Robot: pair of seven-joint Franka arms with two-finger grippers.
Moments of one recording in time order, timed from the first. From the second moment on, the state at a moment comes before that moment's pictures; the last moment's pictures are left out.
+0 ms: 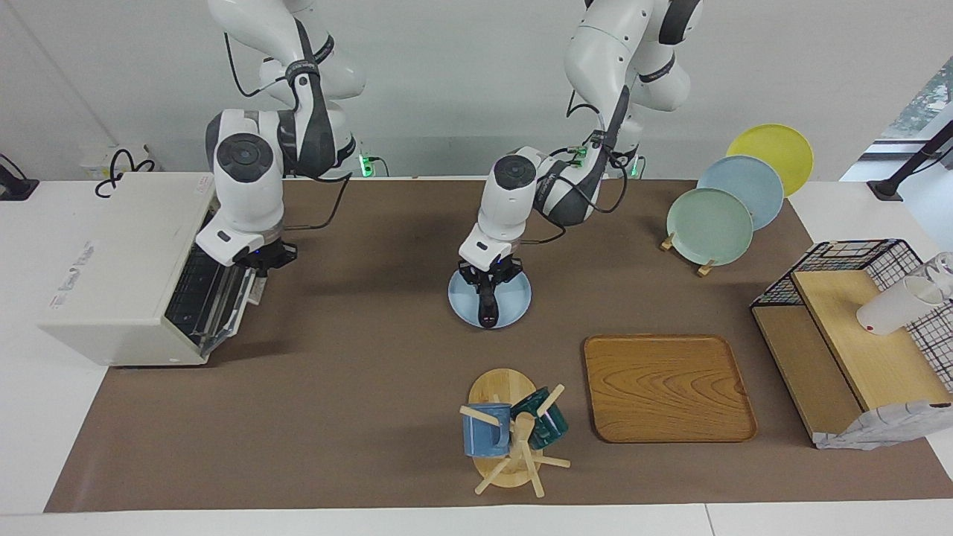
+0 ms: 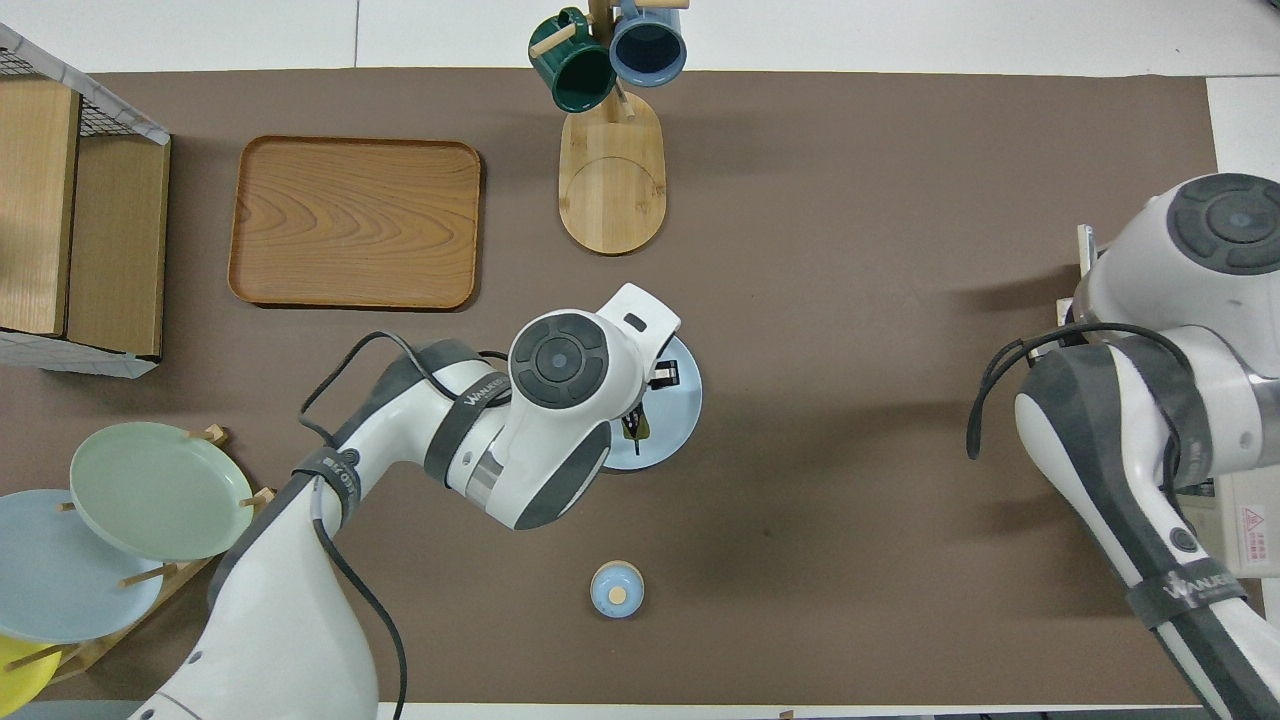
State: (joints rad) left arm -0.63 0.33 -0.09 -1.90 -0.06 2.34 -0.72; right arm -0.02 0.03 0.04 -2.00 -0.32 1.89 -0.04
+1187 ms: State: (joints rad) left arm -0.09 0.53 -0.08 -1.56 -0.06 2.14 -0.13; right arm -0.13 0.03 0.04 -1.59 -0.05 1.50 -0.20
